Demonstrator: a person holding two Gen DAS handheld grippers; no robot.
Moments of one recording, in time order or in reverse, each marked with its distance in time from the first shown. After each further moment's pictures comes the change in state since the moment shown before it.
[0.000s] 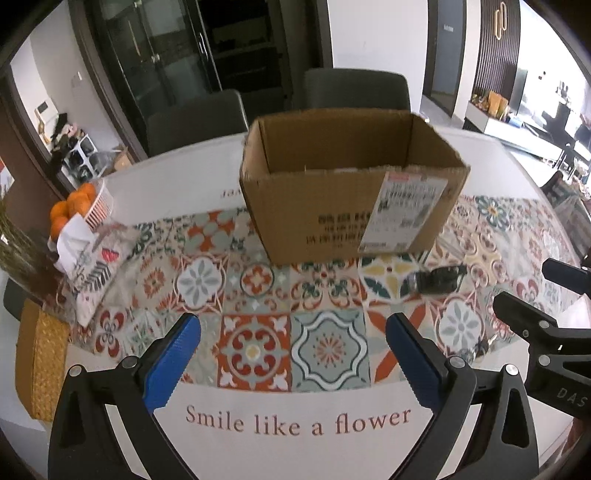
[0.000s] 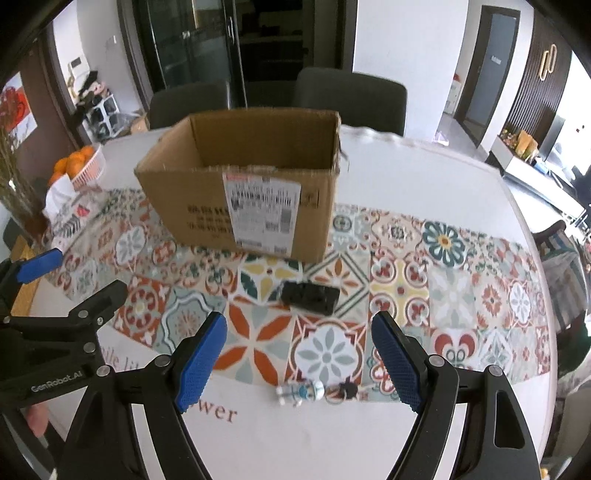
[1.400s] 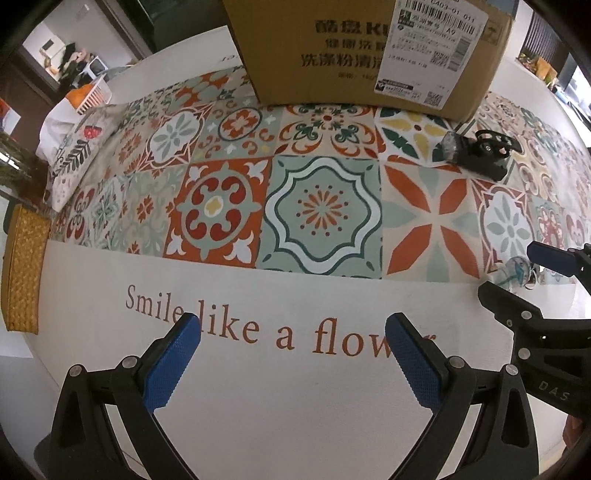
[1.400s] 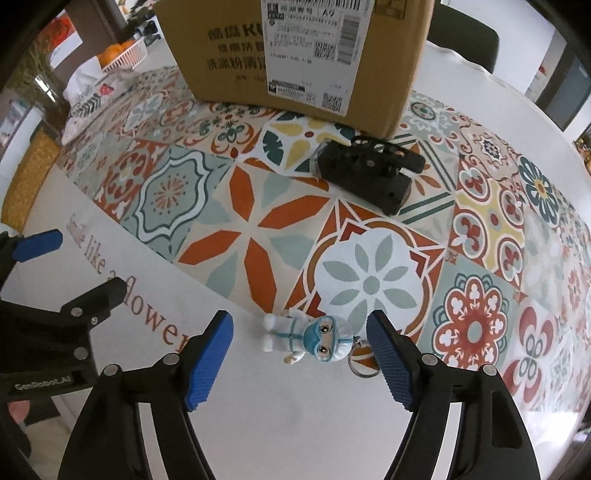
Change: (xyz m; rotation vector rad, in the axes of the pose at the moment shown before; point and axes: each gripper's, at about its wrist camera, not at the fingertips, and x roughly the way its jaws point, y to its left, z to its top) left arm 0.077 -0.036 -0.091 -0.104 0.335 0.085; right arm 0.111 -0.003 -0.069 -0.236 0.258 0.173
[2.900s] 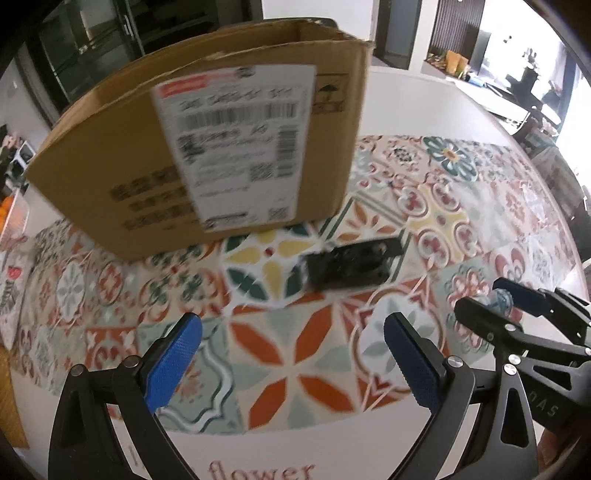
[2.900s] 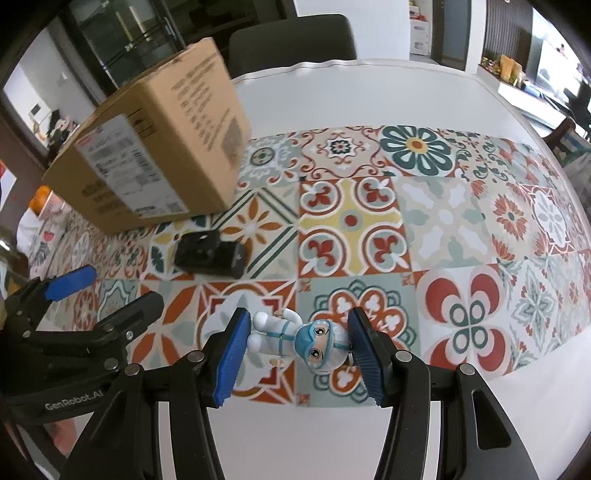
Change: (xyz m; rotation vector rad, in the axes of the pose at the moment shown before) left arm -0.019 -0.099 0.089 0.254 -0.218 -0.226; right arm -0.036 -0.108 -0.013 0.458 -0.205 -0.055
